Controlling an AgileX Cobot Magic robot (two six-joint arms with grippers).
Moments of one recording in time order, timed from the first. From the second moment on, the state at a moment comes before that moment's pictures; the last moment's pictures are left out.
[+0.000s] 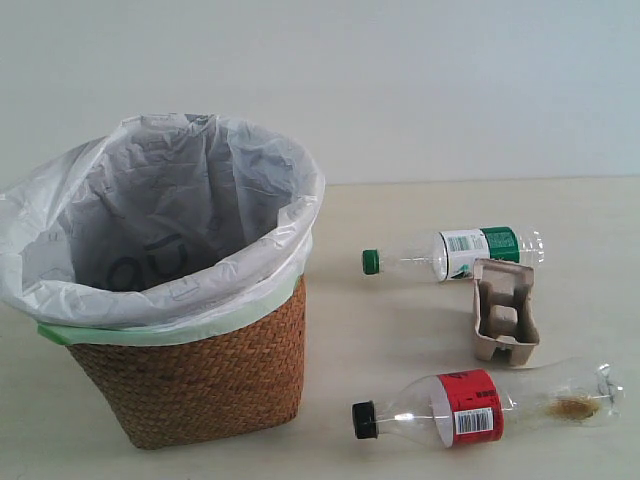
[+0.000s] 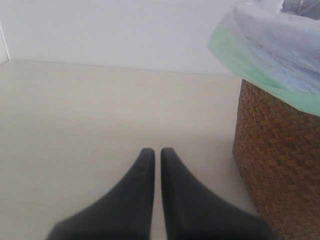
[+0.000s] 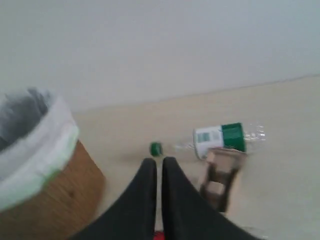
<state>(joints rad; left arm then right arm) 0.05 0.00 0.00 0.01 0.30 -0.09 0.29 0.45 -0.54 0.13 0.43 0.14</state>
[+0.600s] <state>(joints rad) 0.05 0.00 0.00 0.01 0.30 -0.09 0.29 1.41 -1.12 -0.06 1.22 -0.83</state>
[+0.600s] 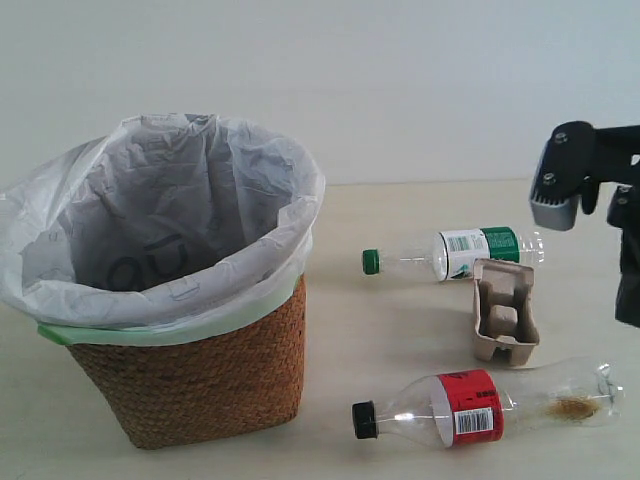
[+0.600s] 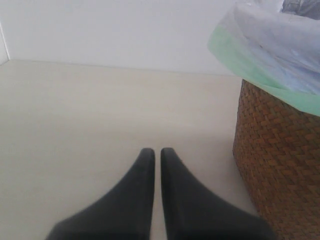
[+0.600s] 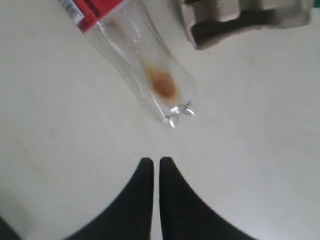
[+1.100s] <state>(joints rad) 0.05 0.00 0.00 0.01 0.30 -0.09 0.29 1.52 -1.05 -0.08 1.10 -0.88</state>
